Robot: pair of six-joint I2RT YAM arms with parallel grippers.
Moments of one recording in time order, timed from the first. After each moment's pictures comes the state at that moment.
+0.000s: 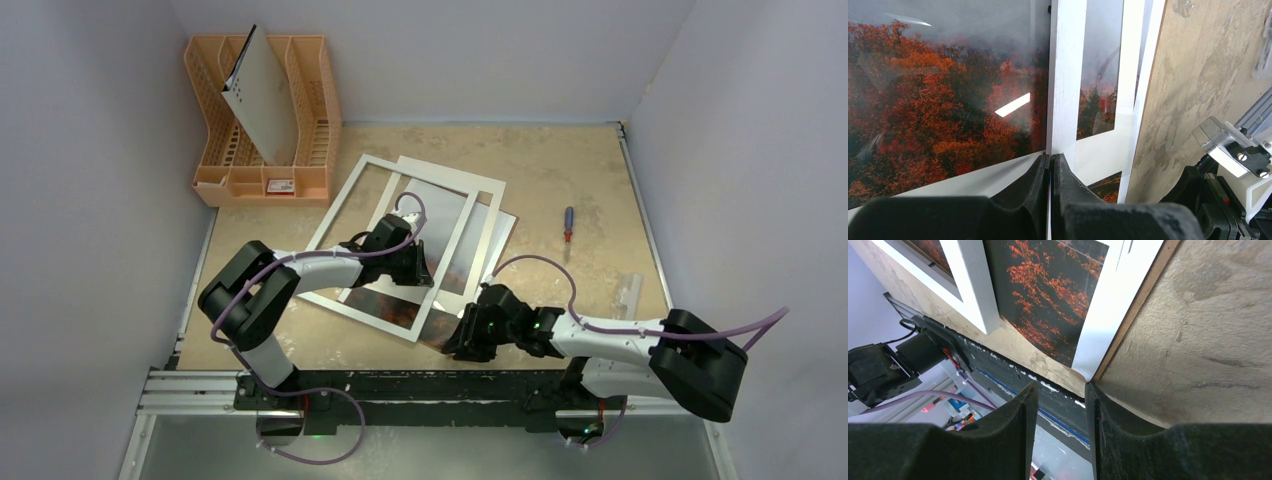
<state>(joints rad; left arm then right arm) -0.70 1.69 0.82 0.04 0.25 -0.64 0.98 1.17 0.32 -0.05 -0.22 1.34</state>
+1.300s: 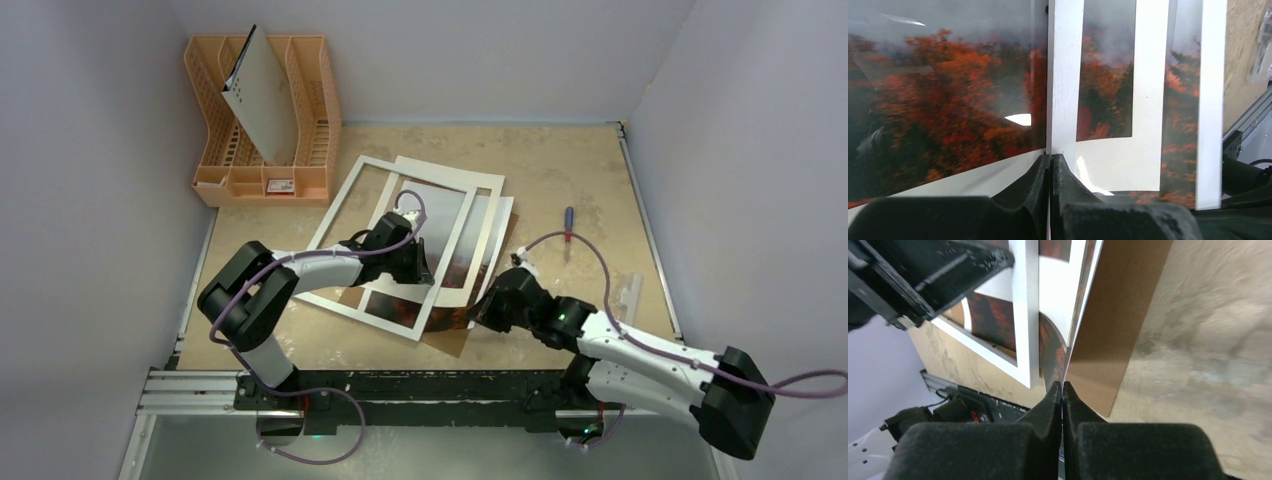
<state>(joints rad) -0.70 1.68 0.84 0.03 0.25 -0.65 0.91 0.95 0.40 -0.26 0.06 1.30</state>
